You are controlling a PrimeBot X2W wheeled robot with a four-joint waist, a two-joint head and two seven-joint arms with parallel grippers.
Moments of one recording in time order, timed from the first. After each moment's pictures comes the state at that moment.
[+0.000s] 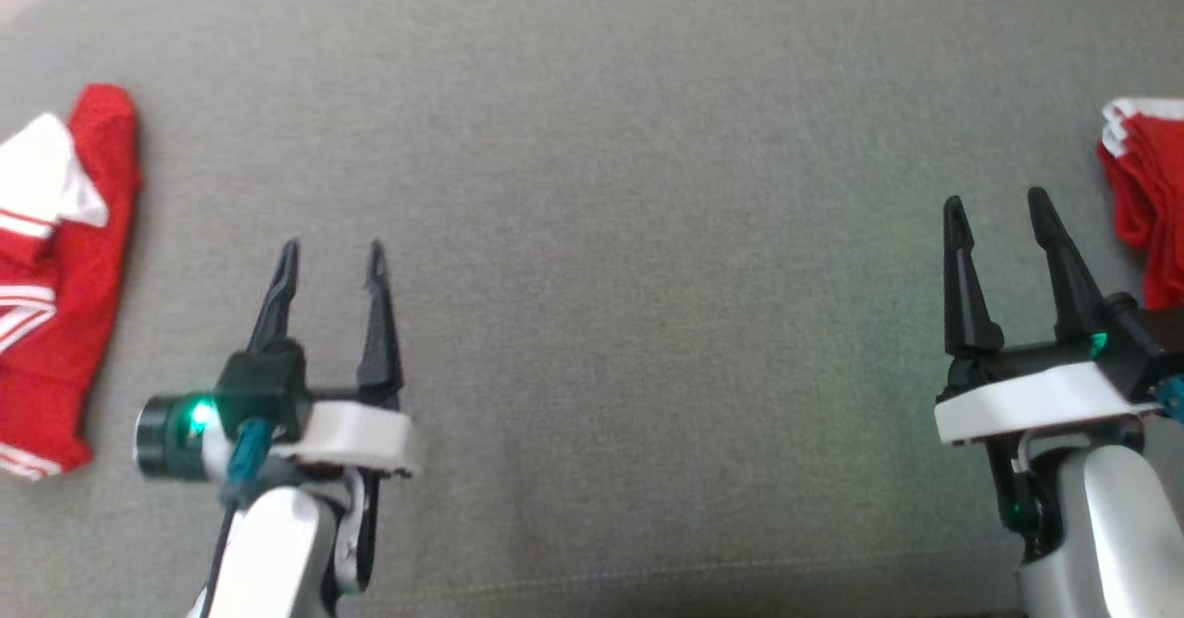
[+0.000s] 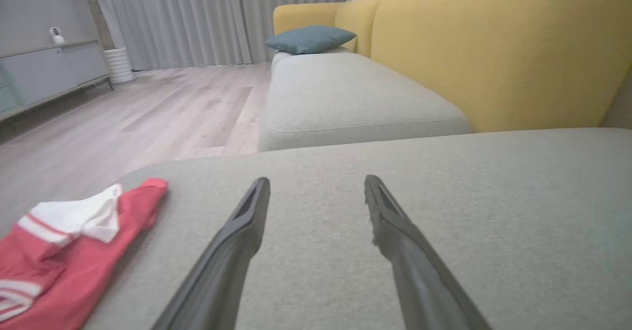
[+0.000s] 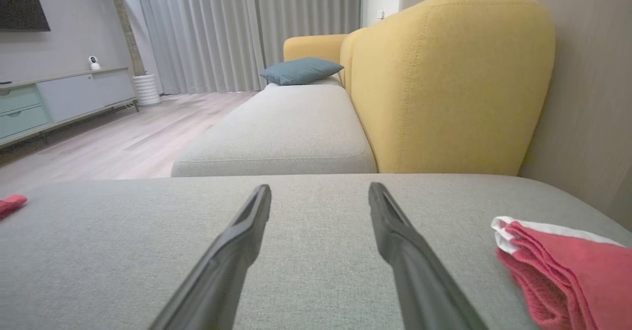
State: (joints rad) left arm -0.16 0.16 -0.34 0.11 -0.17 0.29 -0.25; right arm -0.14 -0.07 -0.01 0.05 0.11 0.13 -0.11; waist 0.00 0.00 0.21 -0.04
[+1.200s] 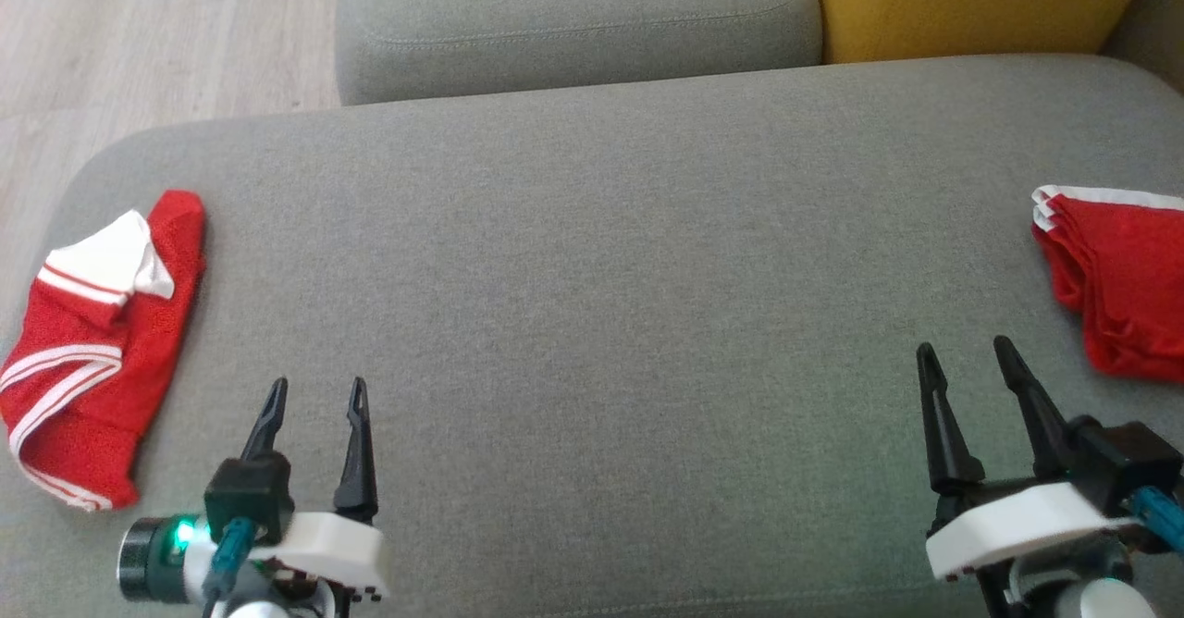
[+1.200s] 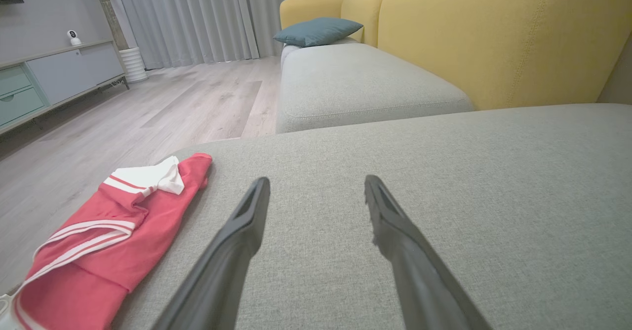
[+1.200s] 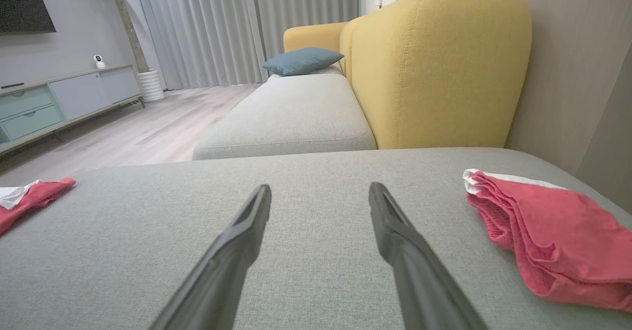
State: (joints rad) left arm 0.04 0.24 -0.34 0.10 -0.21 0.29 -0.21; right arm 0.12 -0.05 -0.01 -0.06 0.12 0.13 0.01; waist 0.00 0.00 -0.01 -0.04
